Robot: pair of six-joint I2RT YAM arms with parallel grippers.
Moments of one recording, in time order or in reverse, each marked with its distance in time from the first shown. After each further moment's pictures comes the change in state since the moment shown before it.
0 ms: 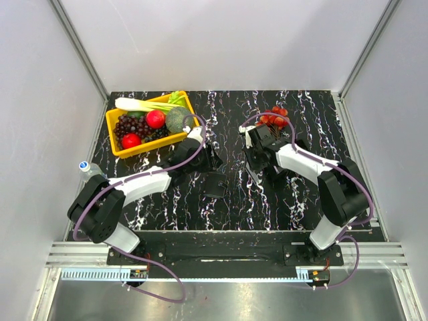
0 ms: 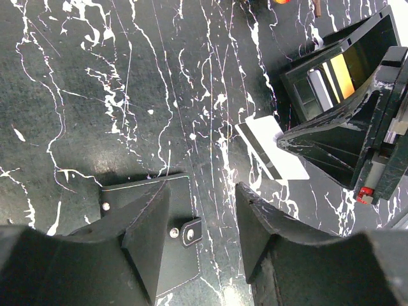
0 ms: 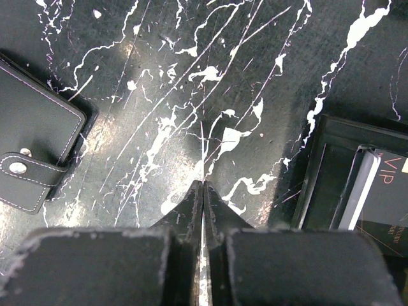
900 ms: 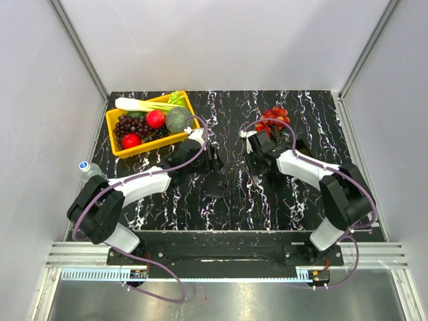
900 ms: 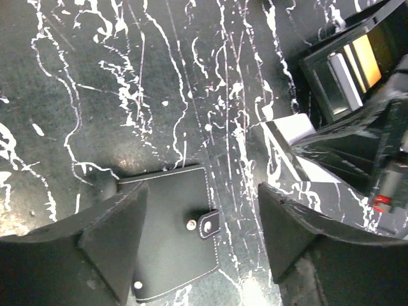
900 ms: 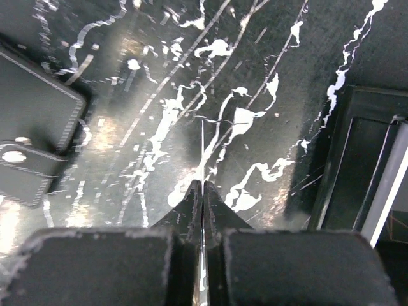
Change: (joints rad) left arm 0.000 -0.002 0.000 -0.029 -0.008 0.052; right arm 0.028 -0.024 -0.085 0.048 0.032 0.036
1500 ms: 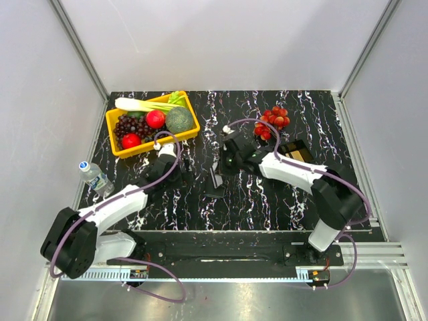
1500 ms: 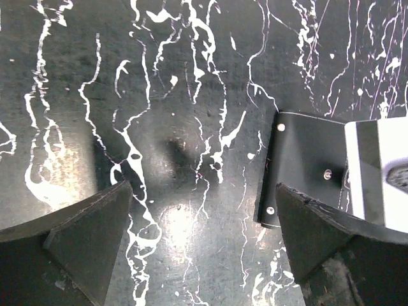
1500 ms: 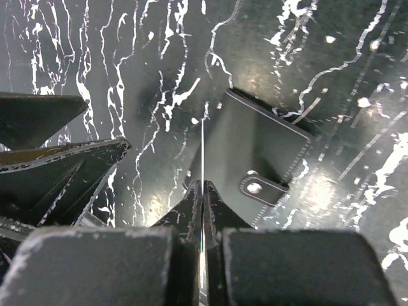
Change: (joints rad) left arm 0.100 -0.306 -0.246 -0.235 -0.182 0.031; right arm 0.184 0.016 0.101 0.134 -0.139 0.536
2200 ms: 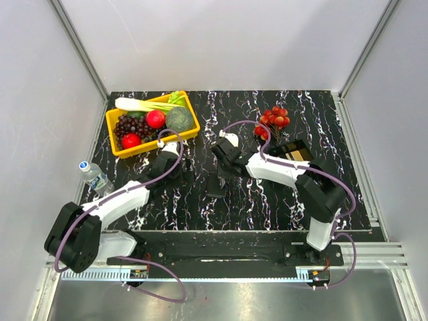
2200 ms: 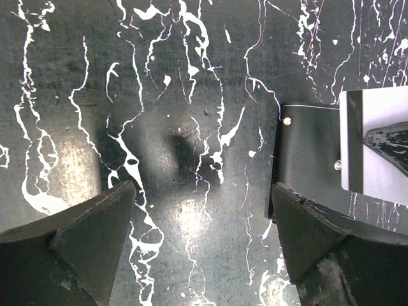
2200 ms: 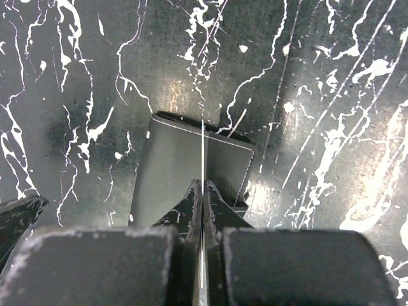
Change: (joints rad) left arm 0.039 0.013 0.021 -0.032 0.040 0.047; right arm 0.100 0.154 0.117 -0.126 0.354 0.033
